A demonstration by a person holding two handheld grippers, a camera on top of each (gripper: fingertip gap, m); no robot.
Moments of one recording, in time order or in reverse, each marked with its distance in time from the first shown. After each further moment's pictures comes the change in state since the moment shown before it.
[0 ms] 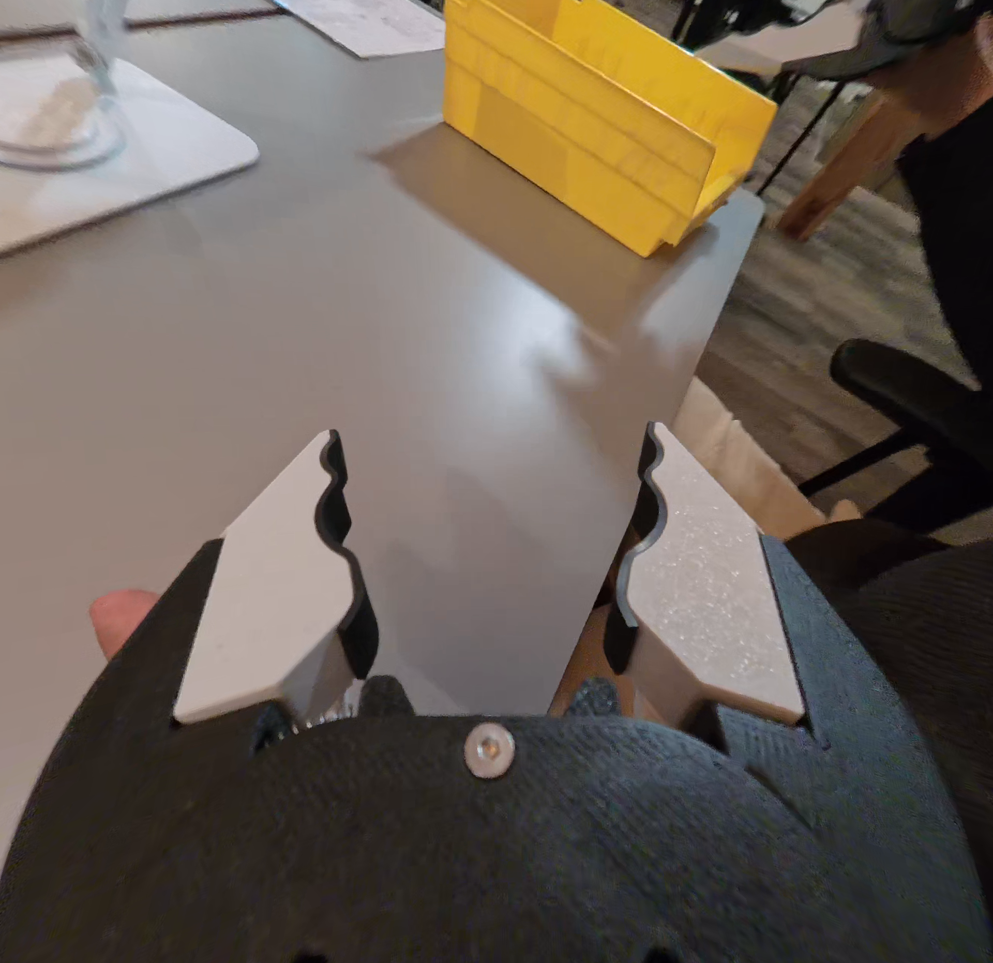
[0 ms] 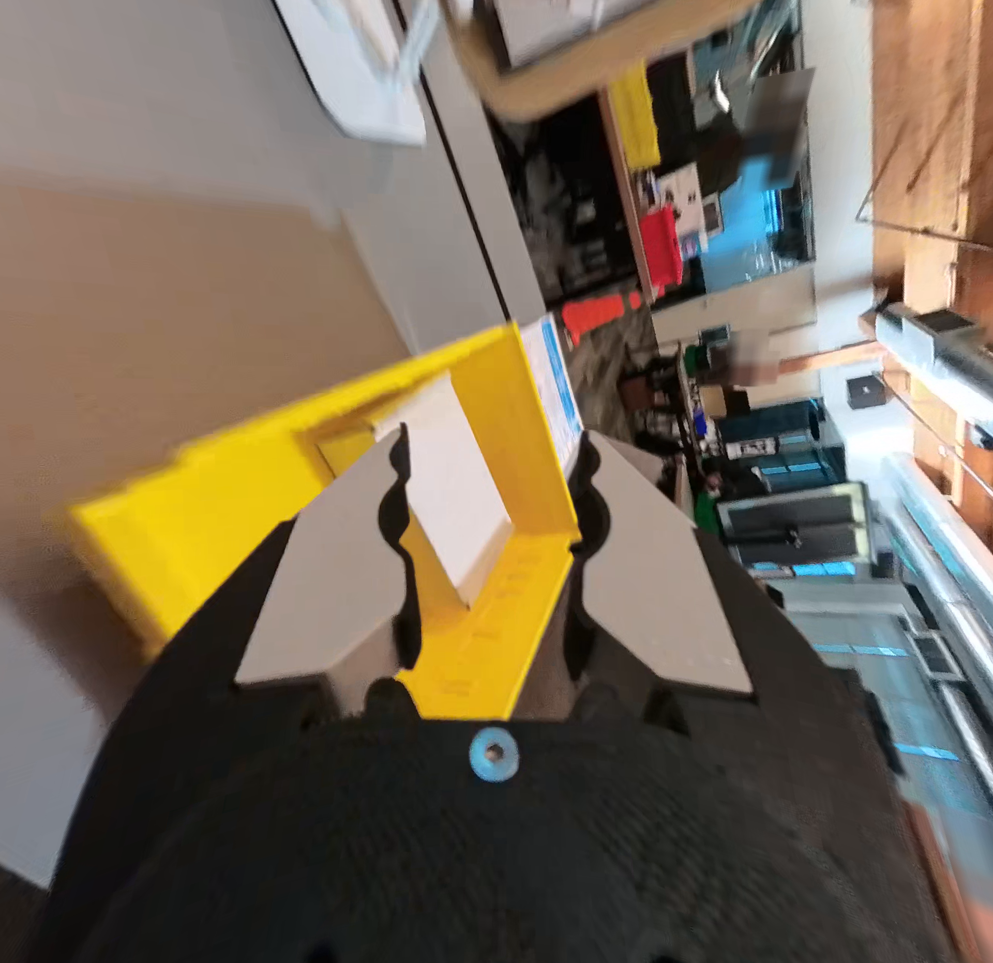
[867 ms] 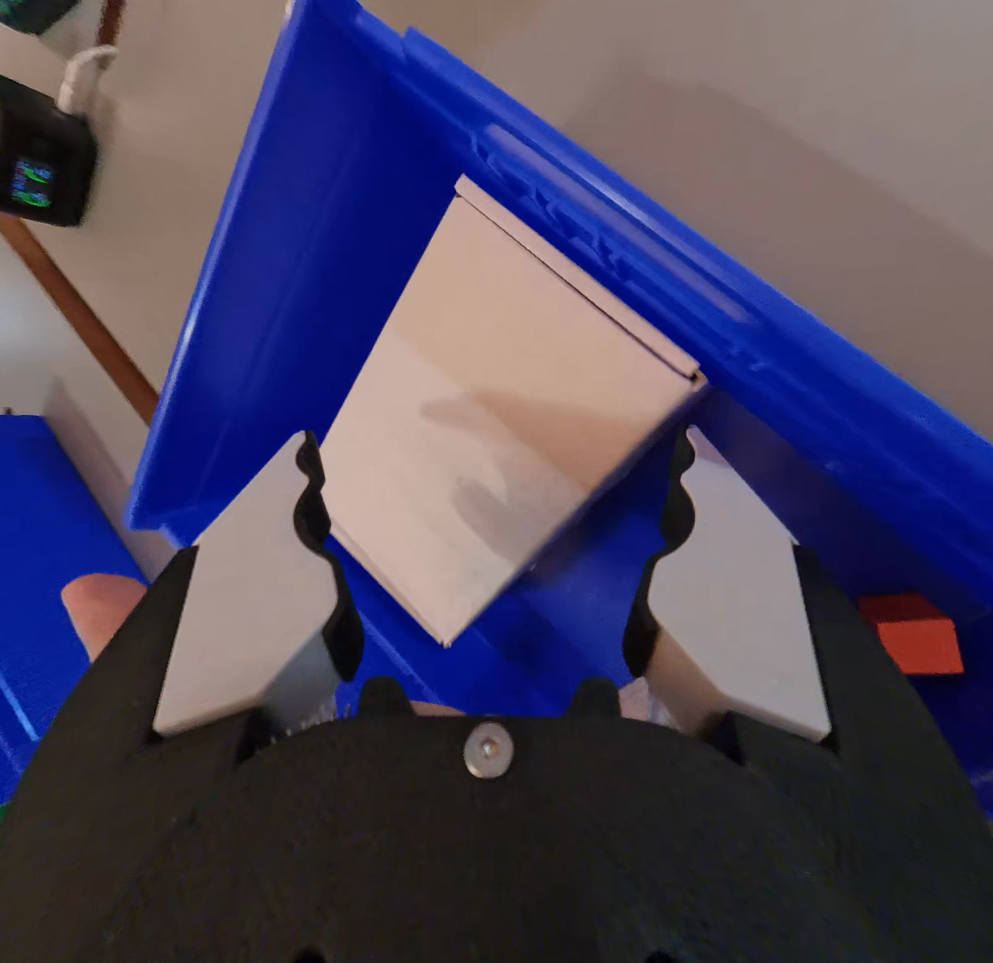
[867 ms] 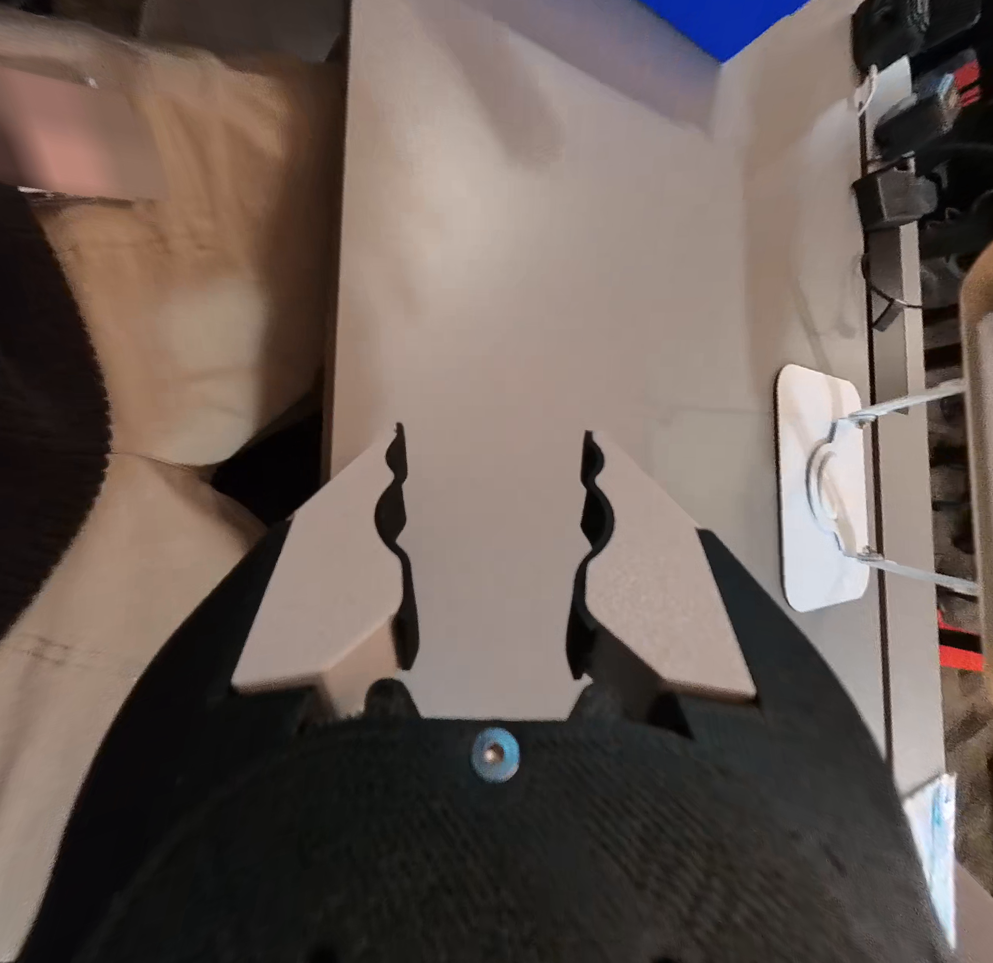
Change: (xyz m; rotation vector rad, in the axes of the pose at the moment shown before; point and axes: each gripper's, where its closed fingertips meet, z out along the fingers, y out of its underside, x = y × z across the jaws) left arm -0.290 0.065 -0.237 -0.745 -0.655 0.273; right arm -0.242 -0.252 -0.019 0.366 -0.752 -0.098
